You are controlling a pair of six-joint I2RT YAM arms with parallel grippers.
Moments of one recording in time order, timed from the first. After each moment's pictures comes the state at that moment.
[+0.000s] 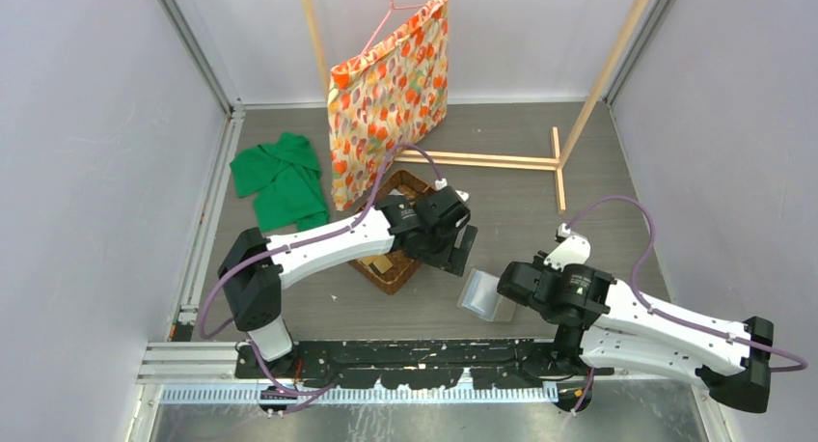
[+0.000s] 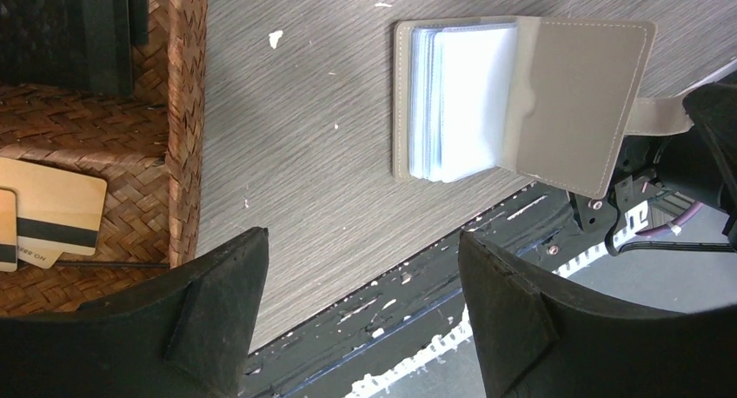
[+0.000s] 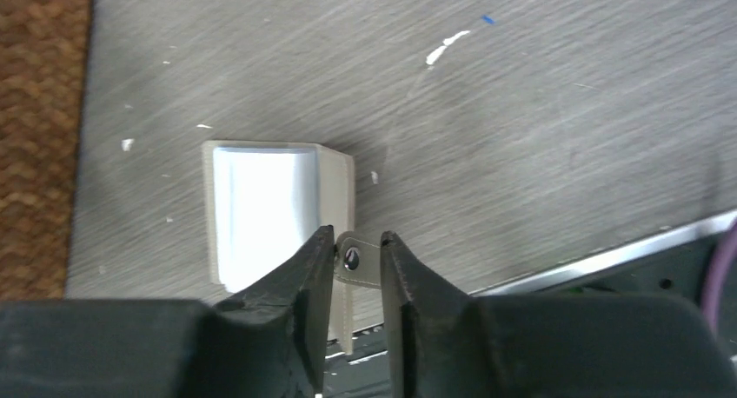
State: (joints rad) left arm -1.06 1.69 1.42 -0.78 -0.02 -0.63; right arm 1.11 0.79 0.71 -1.26 0.69 1.52
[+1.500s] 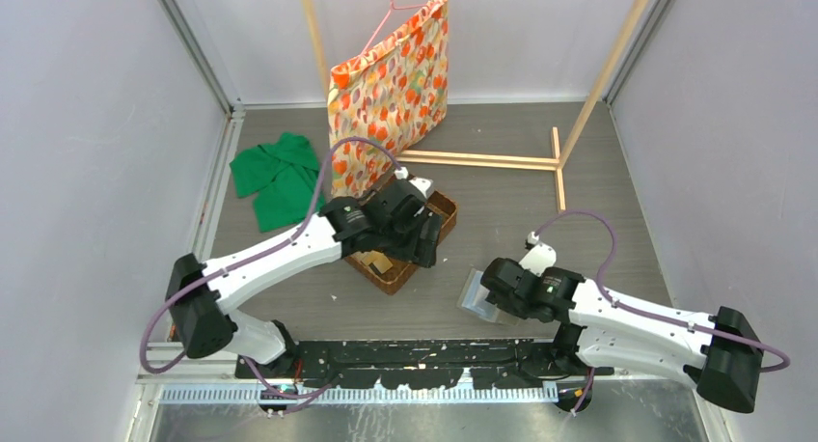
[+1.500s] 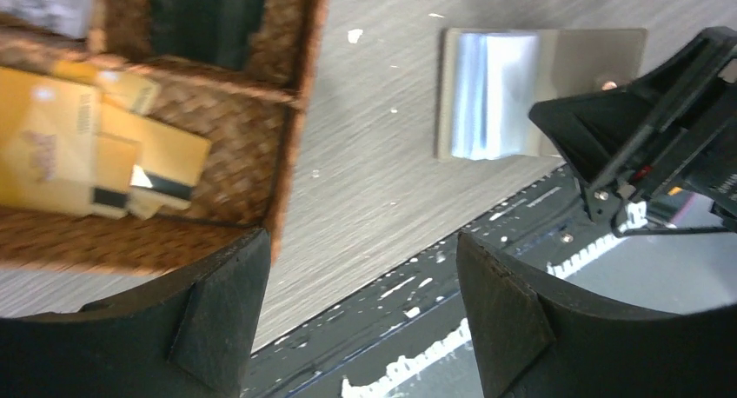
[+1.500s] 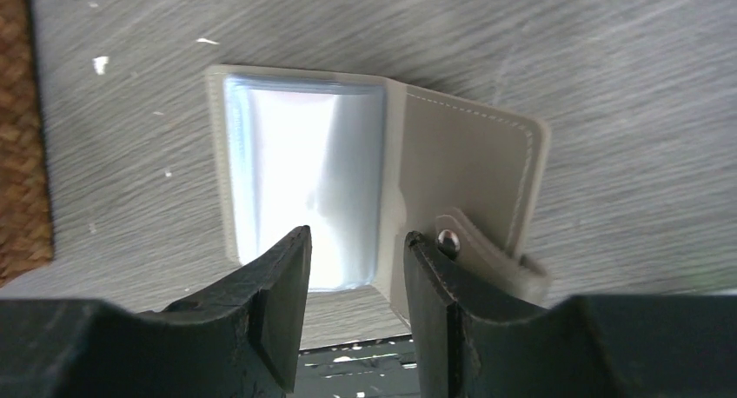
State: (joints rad) left arm -0.98 1.39 1.26 -0.80 -0.08 -0.58; right arm 1.02 0.90 0.53 -0.84 0.44 1.40
